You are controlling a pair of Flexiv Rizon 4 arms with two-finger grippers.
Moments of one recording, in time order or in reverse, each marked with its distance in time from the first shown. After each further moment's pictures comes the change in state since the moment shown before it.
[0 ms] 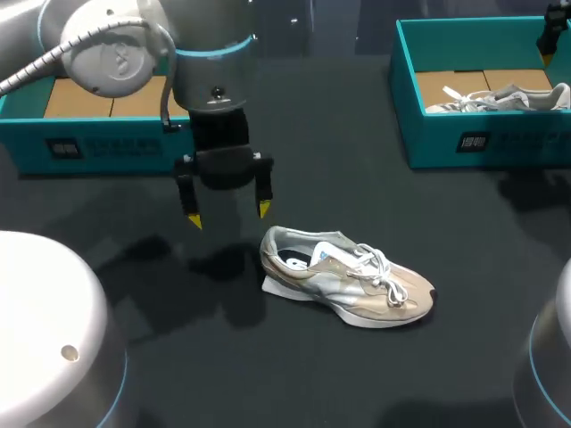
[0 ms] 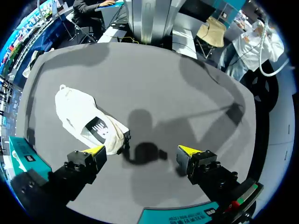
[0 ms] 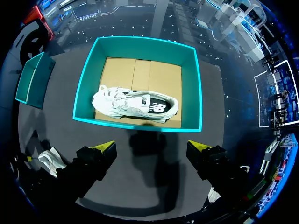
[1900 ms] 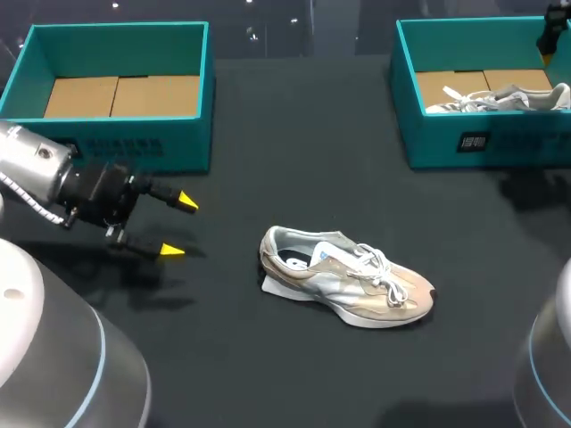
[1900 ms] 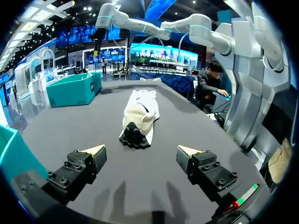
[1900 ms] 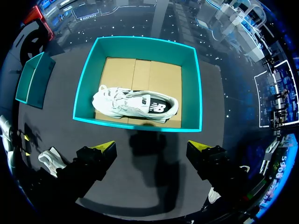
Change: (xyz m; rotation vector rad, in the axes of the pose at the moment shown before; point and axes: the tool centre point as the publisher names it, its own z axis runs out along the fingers) left arm 0.065 0.042 0.064 0.785 -0.743 -0.962; right arm 0.000 0.000 0.000 0.000 0.000 0.000
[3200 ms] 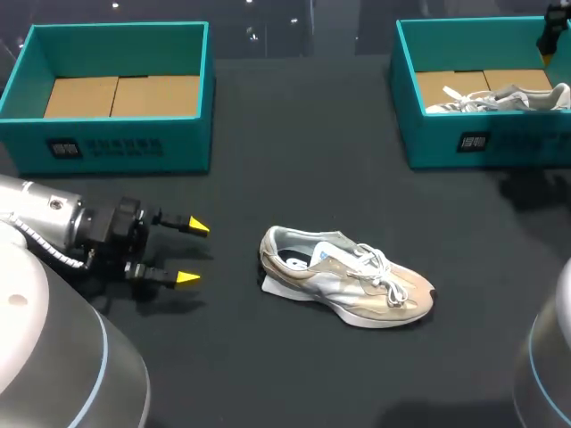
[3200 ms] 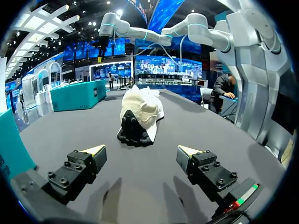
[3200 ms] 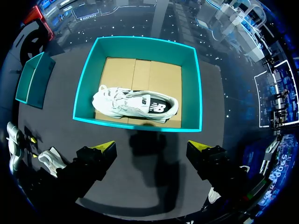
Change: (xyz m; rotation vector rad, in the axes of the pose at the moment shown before) left arm 0.006 0.033 0.040 0.134 -0.053 0.031; right arm 0.000 0.000 0.000 0.000 0.000 0.000
